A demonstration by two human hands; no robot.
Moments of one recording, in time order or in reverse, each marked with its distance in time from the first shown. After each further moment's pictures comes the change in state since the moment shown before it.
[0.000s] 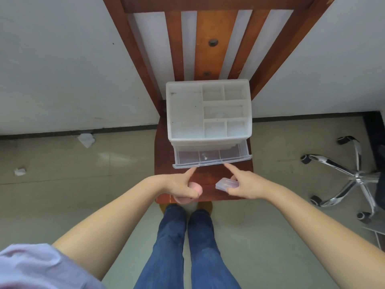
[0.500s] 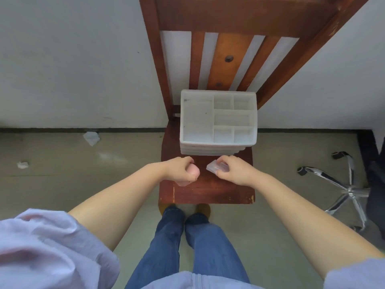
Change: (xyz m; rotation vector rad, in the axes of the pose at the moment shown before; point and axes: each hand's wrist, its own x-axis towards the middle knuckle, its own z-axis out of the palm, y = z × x) left_hand -0.017 -0.015 -0.032 -0.002 0.258 0.053; right_hand 0.015 -0.052 -0.024 -0.021 0.198 -0.047
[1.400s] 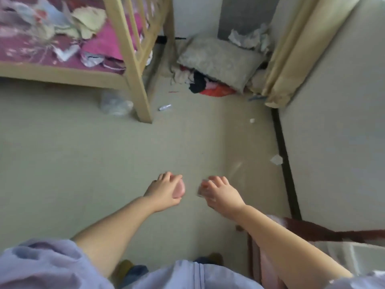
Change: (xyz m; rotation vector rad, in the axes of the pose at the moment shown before) left_hand -0.291 0.018 0.457 -0.804 1.167 -1.083; right_hand -0.210 -0.168 0.235 -1.105 -0.348 -1.621
